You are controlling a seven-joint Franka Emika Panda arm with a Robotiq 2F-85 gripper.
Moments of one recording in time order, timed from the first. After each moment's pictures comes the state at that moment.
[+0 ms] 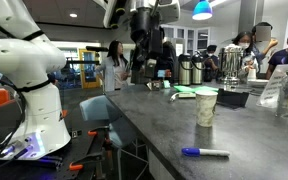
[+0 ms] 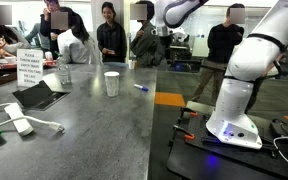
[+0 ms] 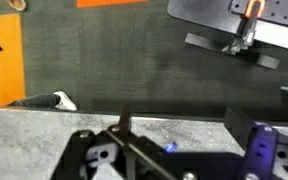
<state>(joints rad) -0.16 -0.40 -0.18 -2.52 -0.45 2.05 -0.39</state>
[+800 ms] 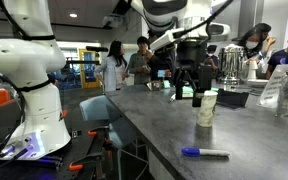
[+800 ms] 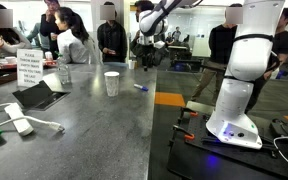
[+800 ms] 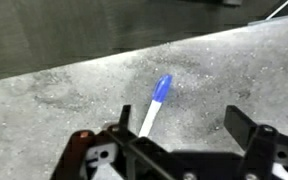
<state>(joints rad) -0.15 0.06 -0.19 -2.21 -0.08 2.23 -0.39</state>
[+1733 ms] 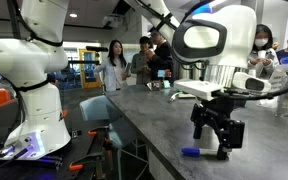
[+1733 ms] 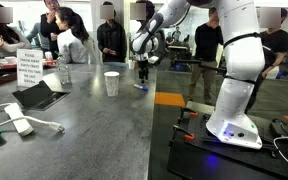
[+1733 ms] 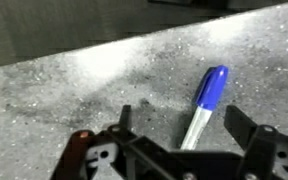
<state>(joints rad) -0.27 0.44 -0.14 -1.98 -0.03 2.28 -0.48</state>
